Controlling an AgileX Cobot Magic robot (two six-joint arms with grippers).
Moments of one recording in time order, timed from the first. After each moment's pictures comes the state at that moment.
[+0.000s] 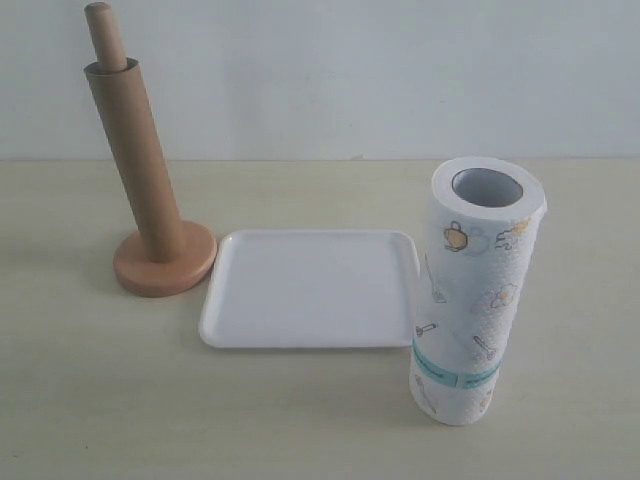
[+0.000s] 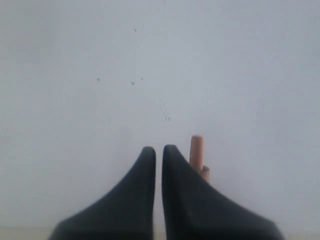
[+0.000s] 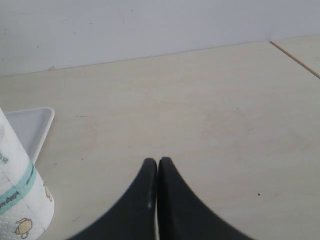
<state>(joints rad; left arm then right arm) -0.04 0.00 -0.28 -0.08 0.09 -0.01 0.02 0.01 0.00 -0.16 0.34 0.29</state>
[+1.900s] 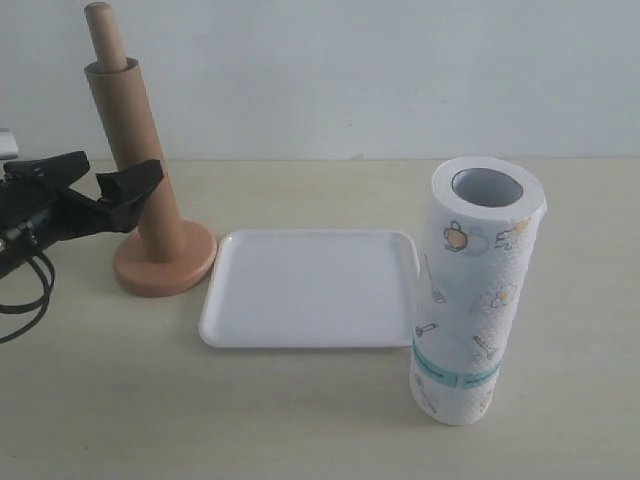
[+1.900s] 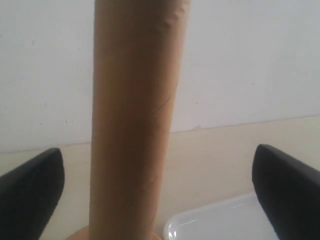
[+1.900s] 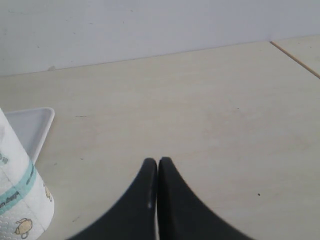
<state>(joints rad) -0.04 1.83 -0.57 0.44 -1.15 -0.31 0.02 0.01 0.00 -0.16 0.34 0.29</state>
